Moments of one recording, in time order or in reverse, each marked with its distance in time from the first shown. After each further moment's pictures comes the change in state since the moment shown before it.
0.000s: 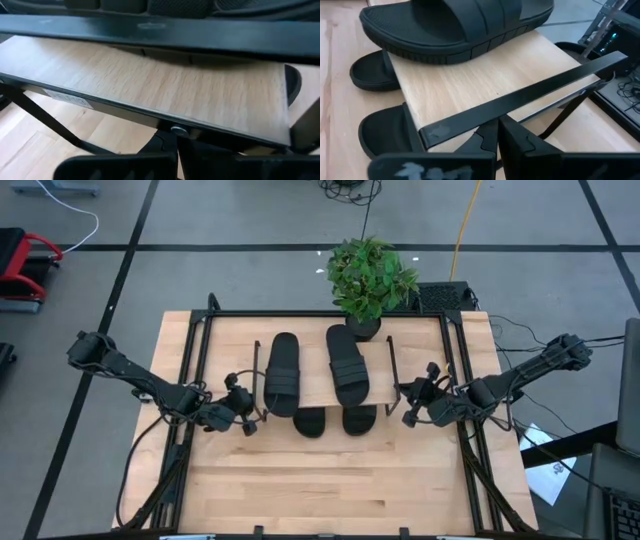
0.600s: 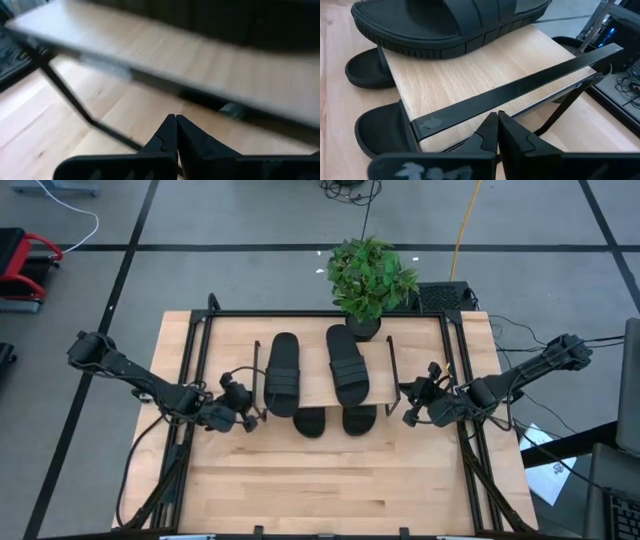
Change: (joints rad) left arm 0.000 0.000 -0.001 -0.083 -0.060 -0.175; right arm 0.000 -0.006 0.000 -0.036 0.003 0.035
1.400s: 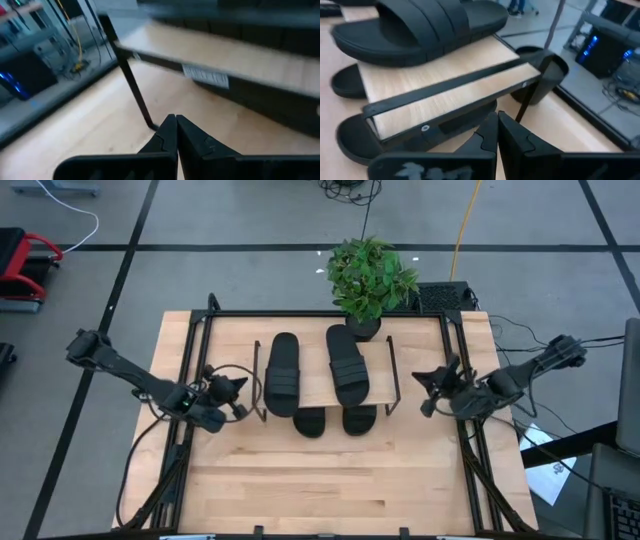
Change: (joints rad) left arm -0.056 -0.175 -0.002 -0.326 -0.234 -0.125; right arm 0.053 -0.266 0.000 -0.254 0.102 0.037
